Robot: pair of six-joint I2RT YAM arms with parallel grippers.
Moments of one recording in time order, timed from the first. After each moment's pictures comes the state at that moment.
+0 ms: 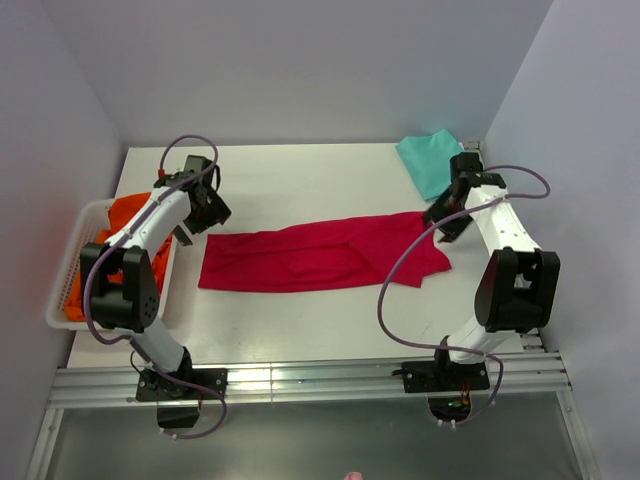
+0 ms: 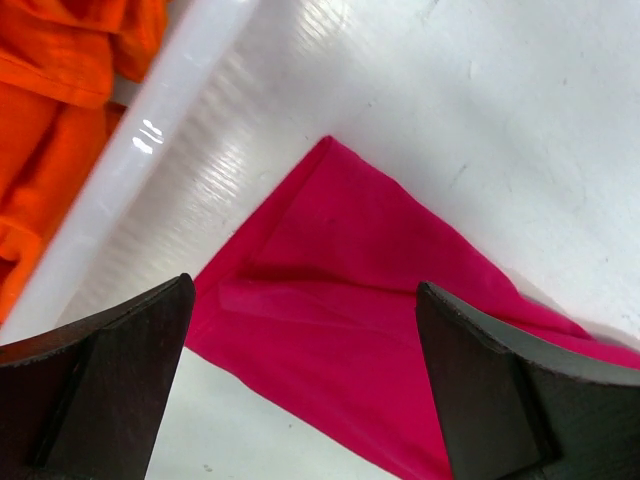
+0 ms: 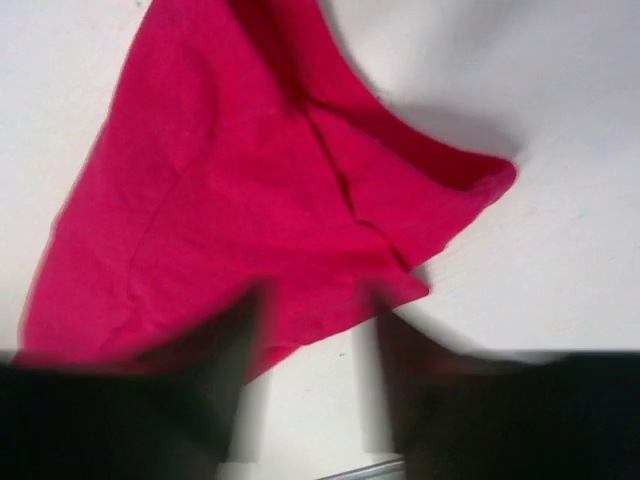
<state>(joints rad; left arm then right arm) -0.17 1.68 1.32 -0.85 -0.33 -0.82 -0.08 1.59 1.29 -0.94 0.05 0.74</state>
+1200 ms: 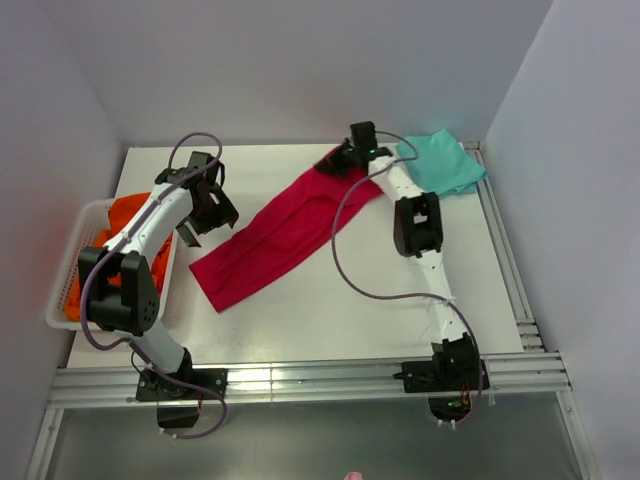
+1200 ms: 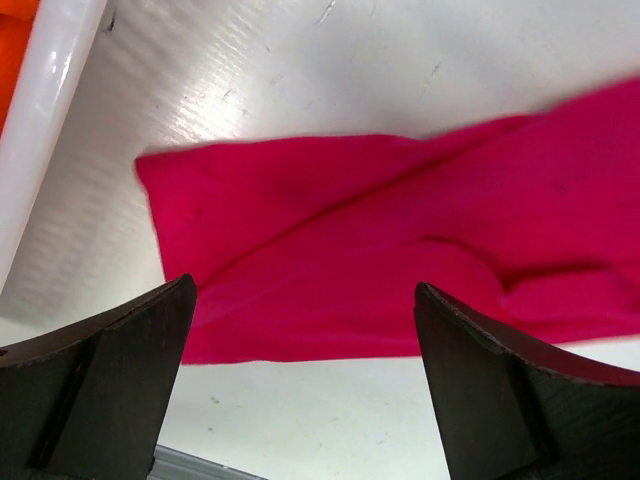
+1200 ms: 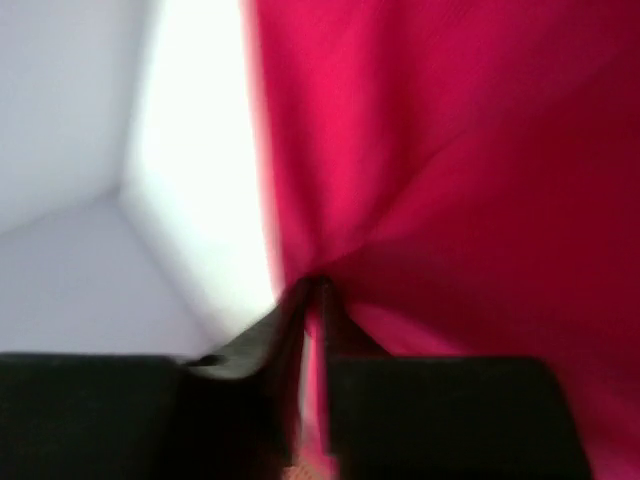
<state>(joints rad) -0.21 1.67 1.39 -0.97 -0.22 -0.80 0.23 2.67 2.39 -0.57 -0.36 1.15</state>
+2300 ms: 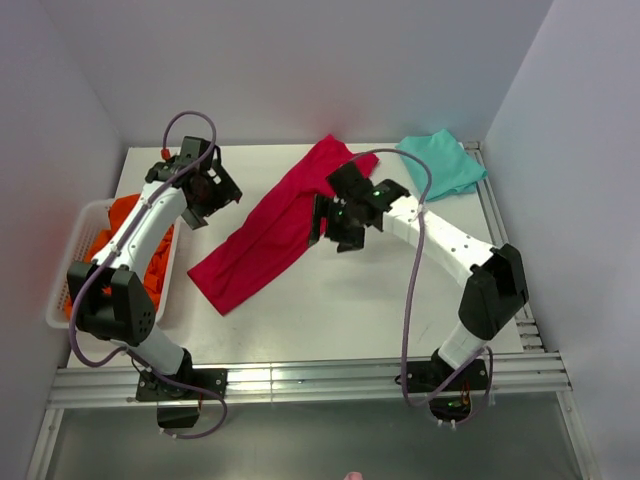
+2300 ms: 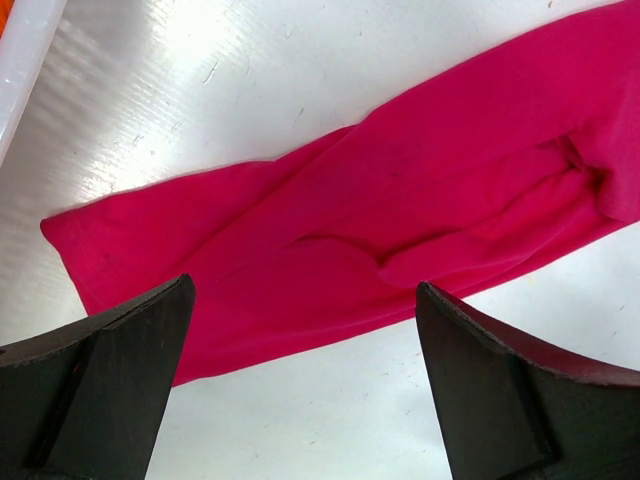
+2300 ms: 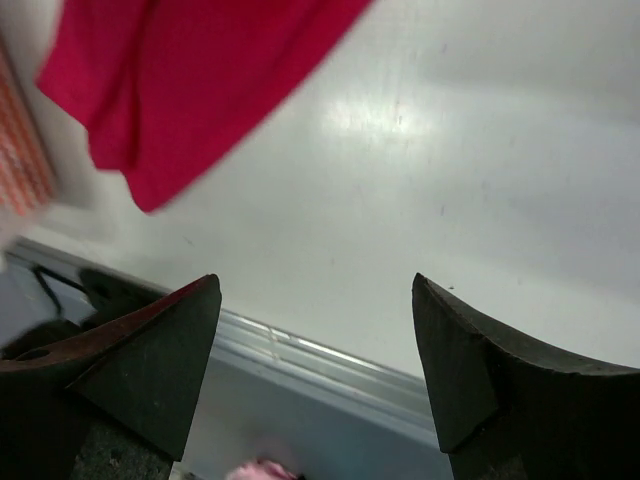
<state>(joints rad) -0.23 1.60 1.47 -0.90 -0.17 -0.83 0.62 1.63 1.45 -0.82 -0.14 0.76</state>
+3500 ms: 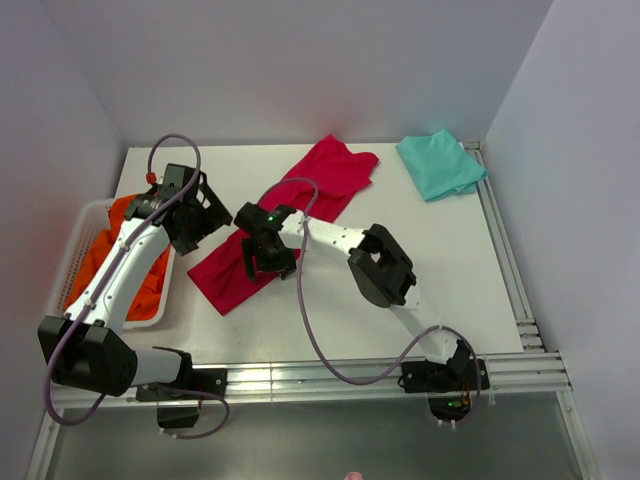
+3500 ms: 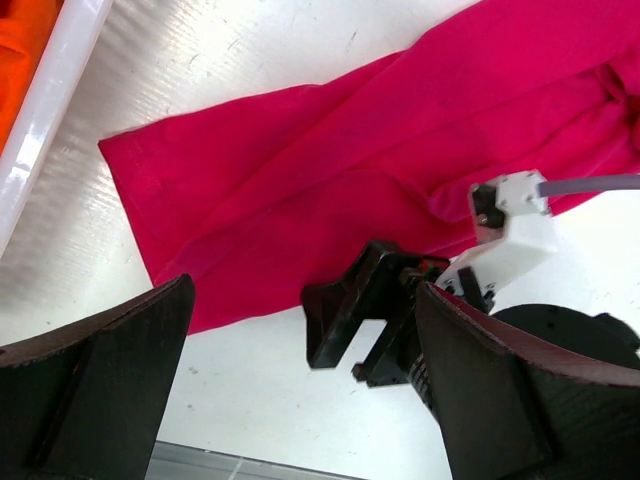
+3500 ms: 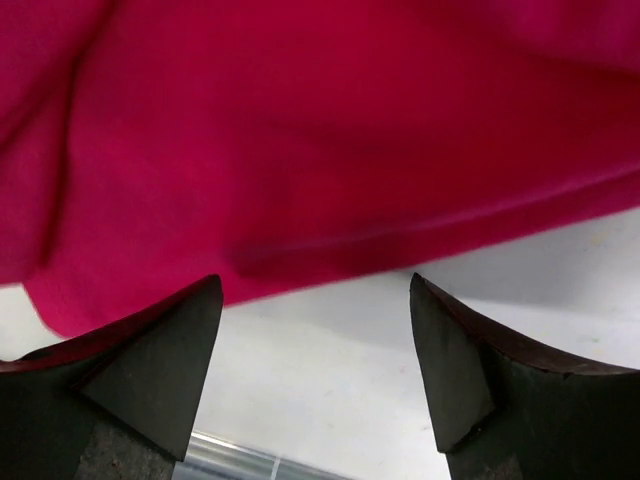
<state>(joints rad) -0.23 1.31 1.23 -0.92 -0.15 -0.83 0.95 2.34 1.96 -0.93 -0.03 0.74</state>
